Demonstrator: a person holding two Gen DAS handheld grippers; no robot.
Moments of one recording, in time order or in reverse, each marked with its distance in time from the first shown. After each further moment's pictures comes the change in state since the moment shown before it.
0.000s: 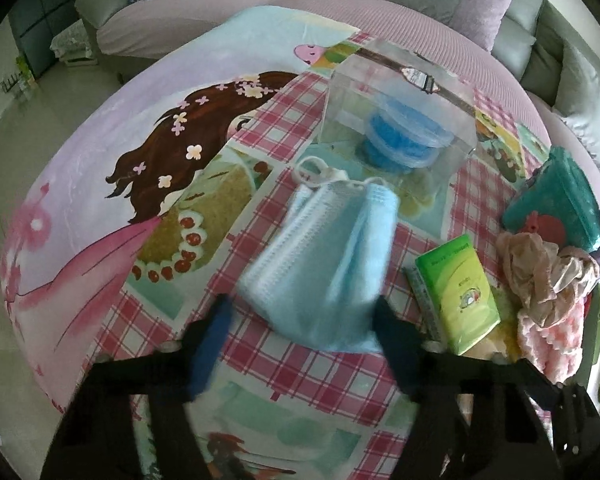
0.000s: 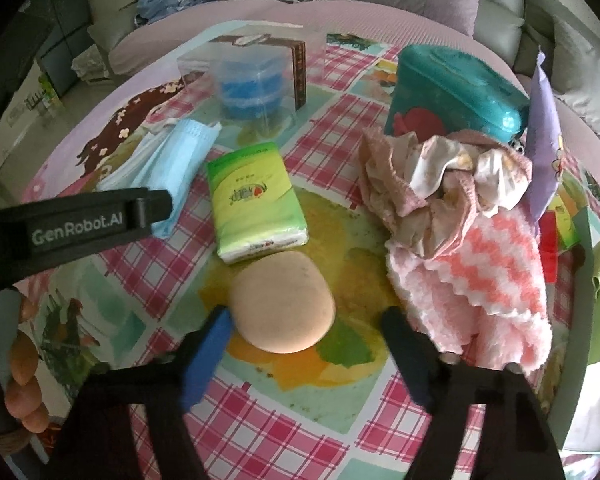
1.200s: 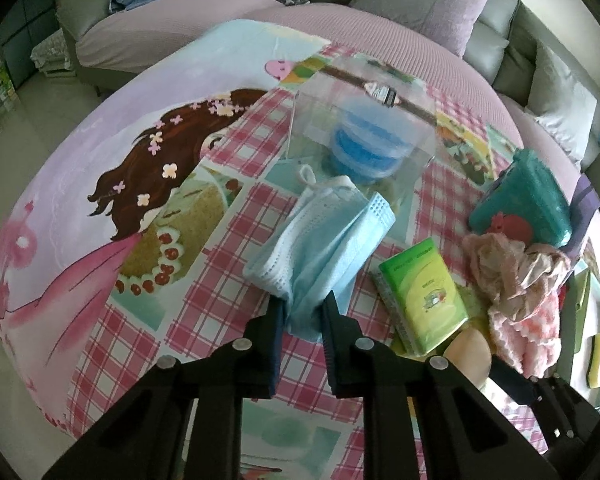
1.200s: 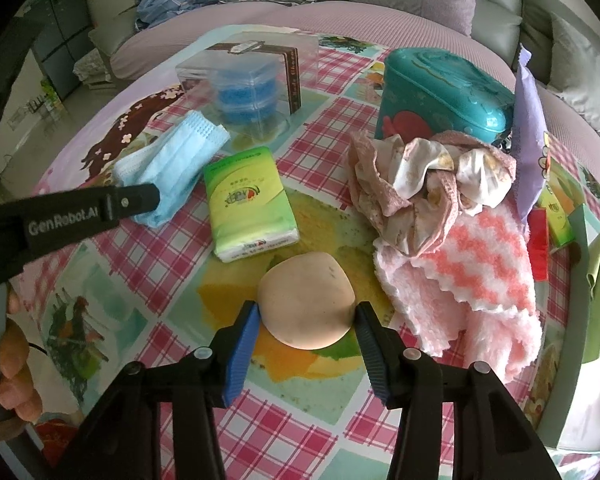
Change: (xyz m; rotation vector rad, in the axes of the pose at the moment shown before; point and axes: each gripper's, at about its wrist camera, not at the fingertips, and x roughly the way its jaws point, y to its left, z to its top) left arm -0.016 -0.002 0.001 0.041 -0.042 -0.091; right arm -0.013 -0.007 -0.002 0.007 -0.006 0.014
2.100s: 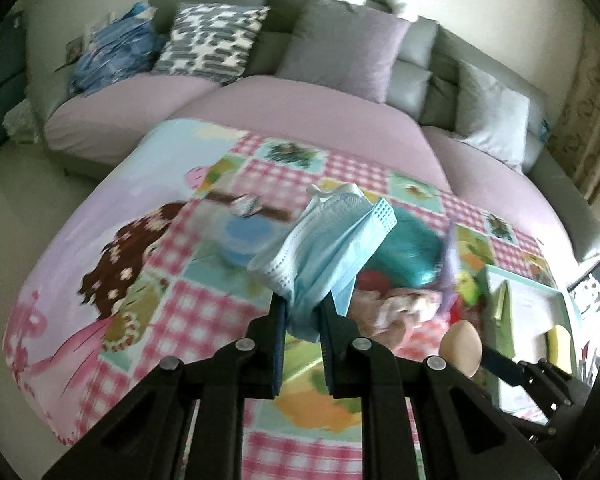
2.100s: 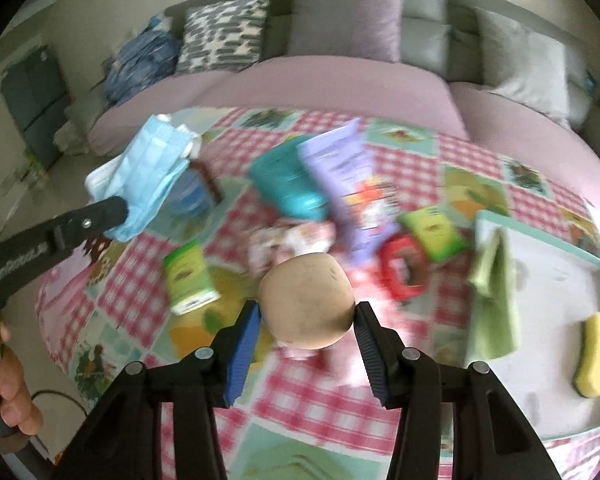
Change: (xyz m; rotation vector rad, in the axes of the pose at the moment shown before) left arm -0.092 -0.089 0.012 0.172 -0.218 -0.112; right arm -0.094 -0.084 -0.001 0.173 -0.170 -0.027
